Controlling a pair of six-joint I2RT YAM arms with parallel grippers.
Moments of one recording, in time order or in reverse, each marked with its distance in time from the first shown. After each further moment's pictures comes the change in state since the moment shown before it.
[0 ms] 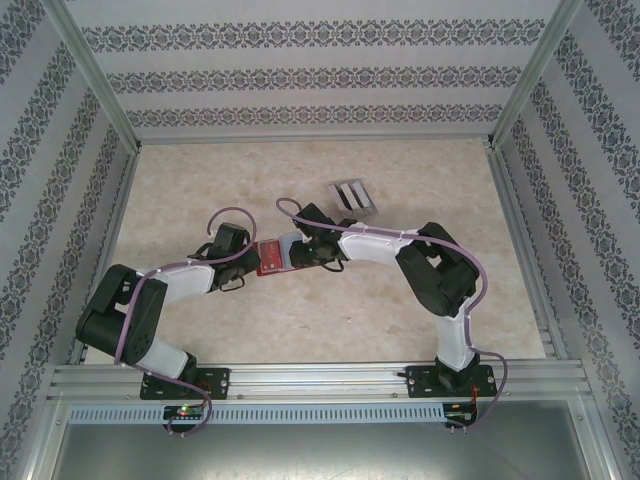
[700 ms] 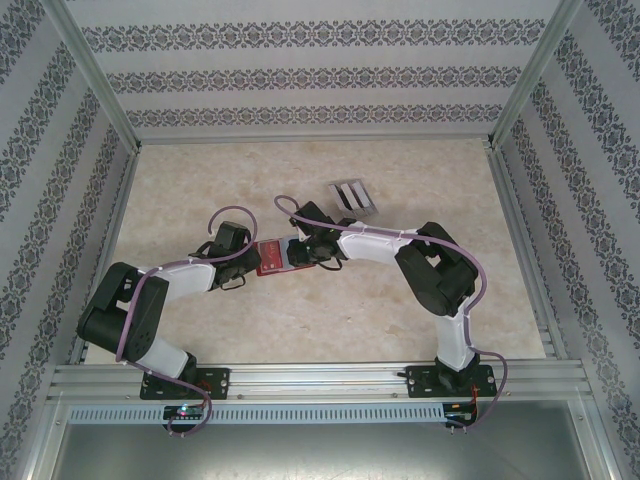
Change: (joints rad) left arm 0.000 0.013 0.011 0.001 0.004 0.000; right arm 0.000 0.004 0.011 0.037 -0.062 0.002
